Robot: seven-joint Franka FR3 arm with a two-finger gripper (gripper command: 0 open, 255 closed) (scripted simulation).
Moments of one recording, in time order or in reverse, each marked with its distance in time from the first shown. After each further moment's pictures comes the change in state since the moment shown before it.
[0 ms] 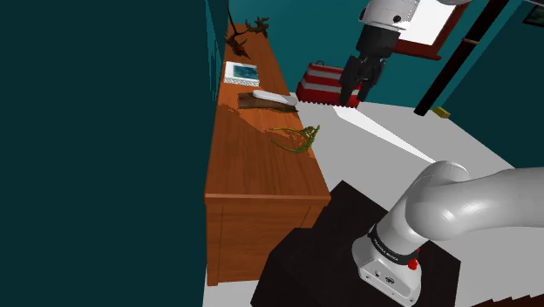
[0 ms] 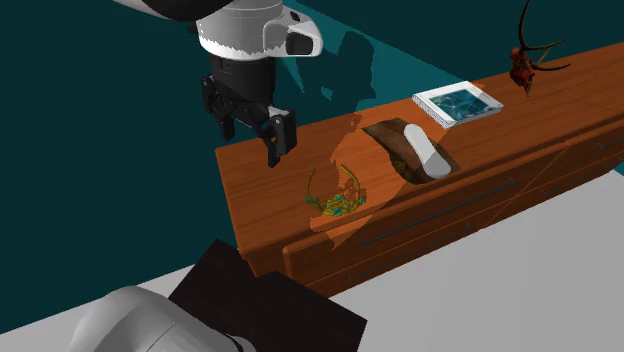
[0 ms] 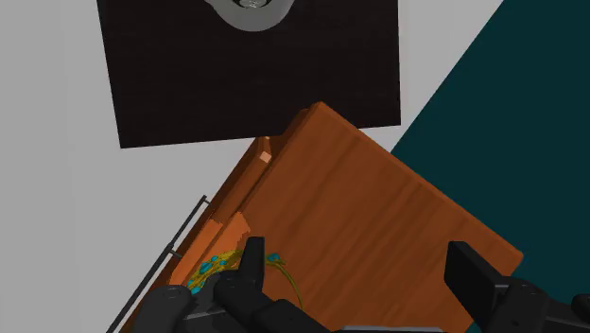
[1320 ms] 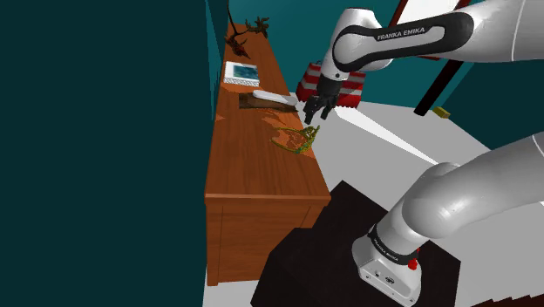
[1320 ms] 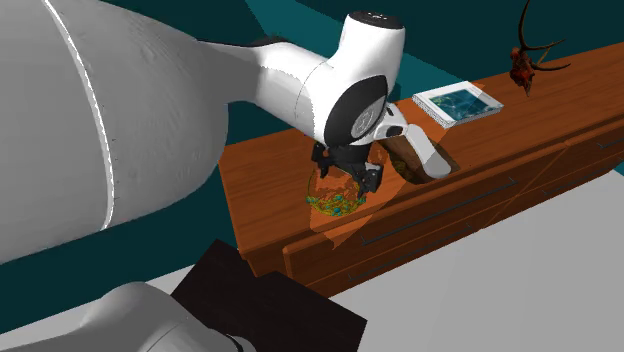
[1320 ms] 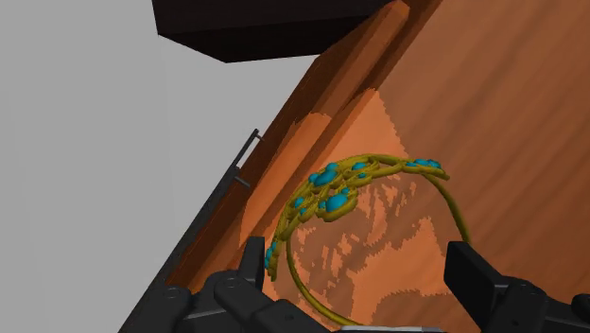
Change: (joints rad) arm -0.081 0.373 -0.147 -0.170 -0.127 0.607 -0.201
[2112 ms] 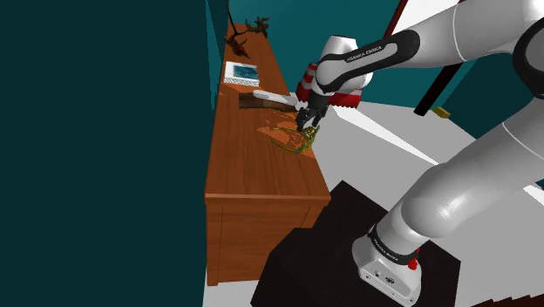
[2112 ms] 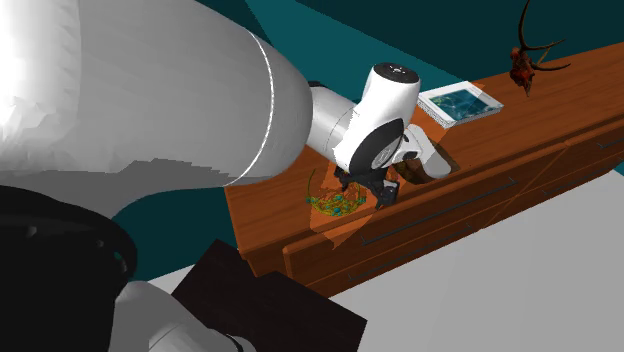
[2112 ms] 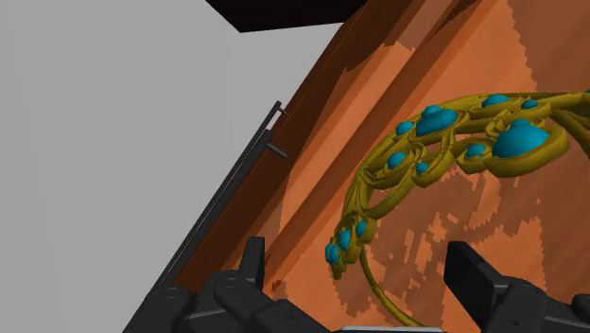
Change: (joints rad) arm -0.017 0.227 -0.051 0.007 0.003 0.248 -0.071
